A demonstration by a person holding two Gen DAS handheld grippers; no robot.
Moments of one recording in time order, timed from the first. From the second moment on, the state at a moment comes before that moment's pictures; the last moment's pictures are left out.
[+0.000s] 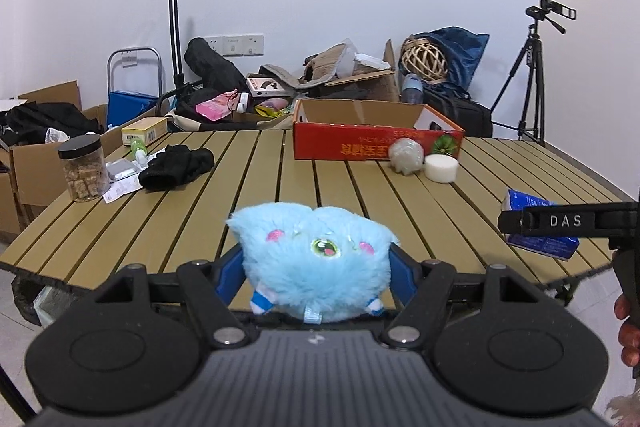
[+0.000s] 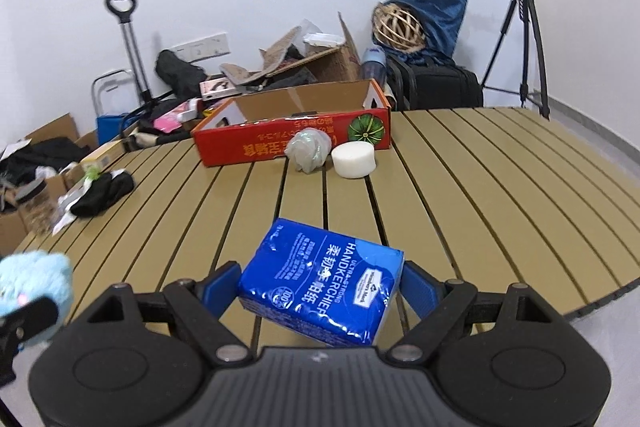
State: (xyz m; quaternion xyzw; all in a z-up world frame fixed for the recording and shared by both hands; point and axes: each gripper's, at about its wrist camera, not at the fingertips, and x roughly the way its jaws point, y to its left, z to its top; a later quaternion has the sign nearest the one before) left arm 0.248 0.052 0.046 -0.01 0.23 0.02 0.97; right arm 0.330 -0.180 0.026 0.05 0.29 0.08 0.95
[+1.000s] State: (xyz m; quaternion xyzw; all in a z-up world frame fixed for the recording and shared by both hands) left arm 0.113 0.002 -0.033 0.02 0.29 -0.02 0.96; right arm 0.152 -0.214 -0.077 -0.03 0.36 0.18 0.91
